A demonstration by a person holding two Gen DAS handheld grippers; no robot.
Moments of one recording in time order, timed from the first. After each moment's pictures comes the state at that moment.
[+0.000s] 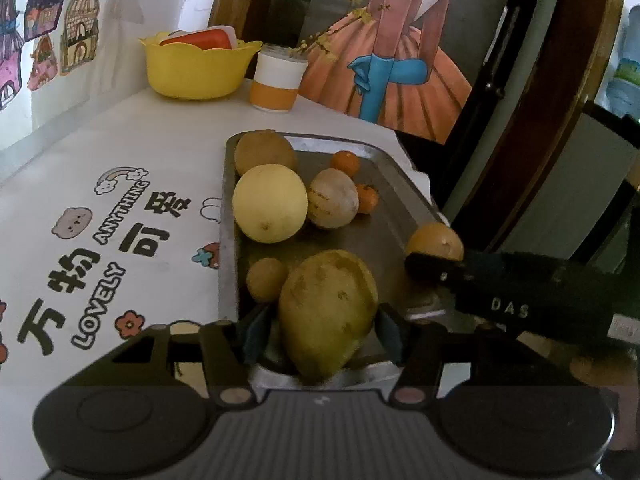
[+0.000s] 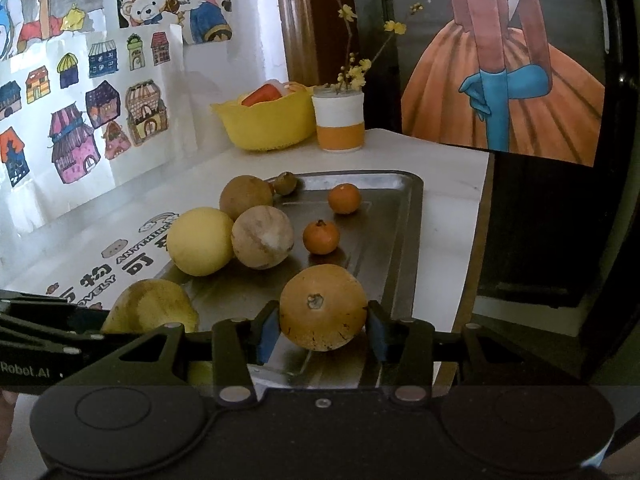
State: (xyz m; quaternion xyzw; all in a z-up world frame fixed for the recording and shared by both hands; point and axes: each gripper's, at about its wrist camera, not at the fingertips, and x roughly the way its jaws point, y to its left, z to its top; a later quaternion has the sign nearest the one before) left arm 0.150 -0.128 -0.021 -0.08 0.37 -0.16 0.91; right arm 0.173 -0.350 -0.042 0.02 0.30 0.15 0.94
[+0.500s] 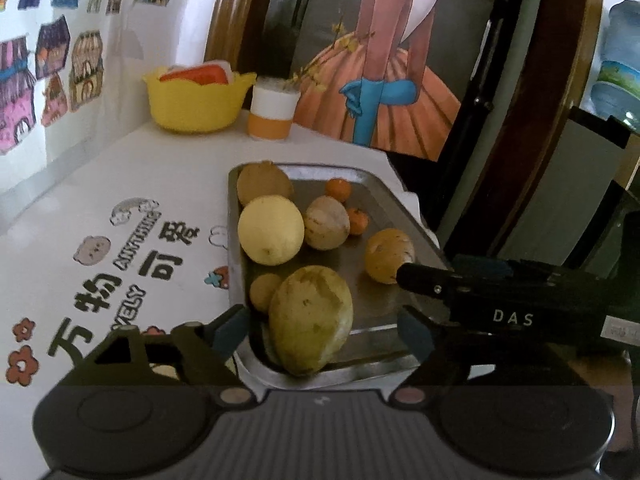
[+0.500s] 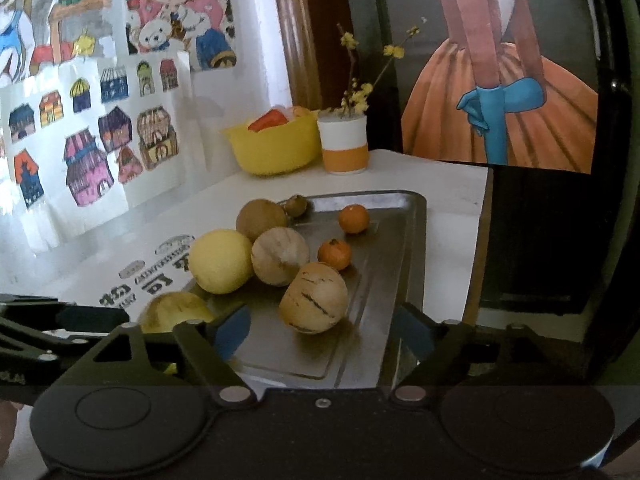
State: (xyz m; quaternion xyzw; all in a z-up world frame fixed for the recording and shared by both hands) left arm 0.124 -0.122 0.001 -0.07 0.33 -0.16 0.93; right arm 0.153 -0.351 -0.031 0.04 0.27 0.15 0.95
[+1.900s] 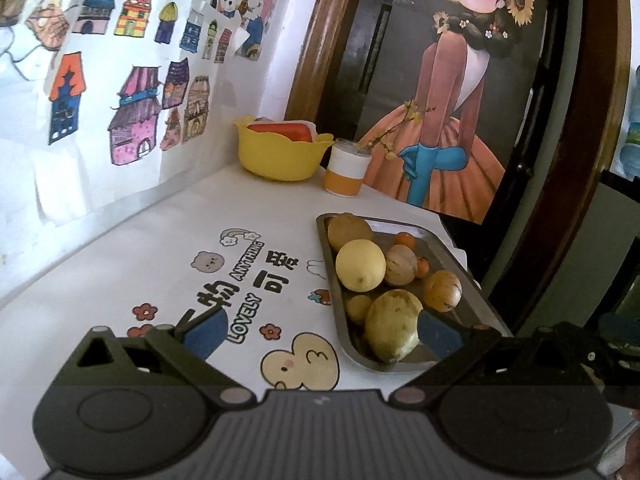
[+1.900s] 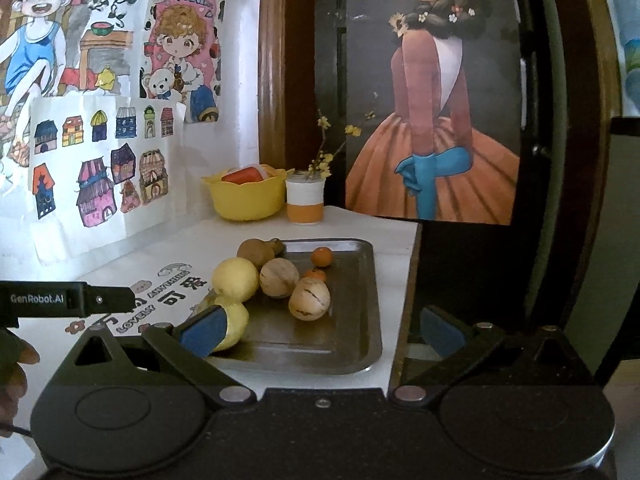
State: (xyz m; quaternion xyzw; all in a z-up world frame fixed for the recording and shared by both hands) left arm 0.060 -0.057 0.017 -0.10 0.26 -0.08 0.96; right arm 0.015 -0.318 0.013 0.00 0.18 0.04 0.98
